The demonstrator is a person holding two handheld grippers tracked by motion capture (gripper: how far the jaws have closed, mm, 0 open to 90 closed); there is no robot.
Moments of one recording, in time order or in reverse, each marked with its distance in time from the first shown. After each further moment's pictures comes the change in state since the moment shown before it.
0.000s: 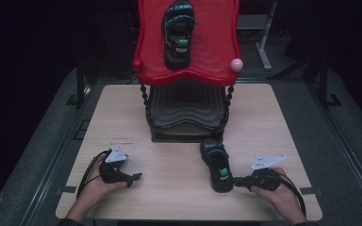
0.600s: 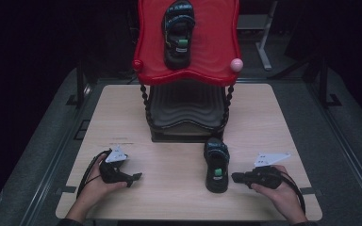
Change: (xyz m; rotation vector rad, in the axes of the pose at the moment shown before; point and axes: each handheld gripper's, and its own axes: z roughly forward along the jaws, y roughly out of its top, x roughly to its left) left arm 0.000 0.000 0.000 -0.001 -0.001 0.001; right arm -0.001 0.007 -0.010 -0.089 -0.015 0.010
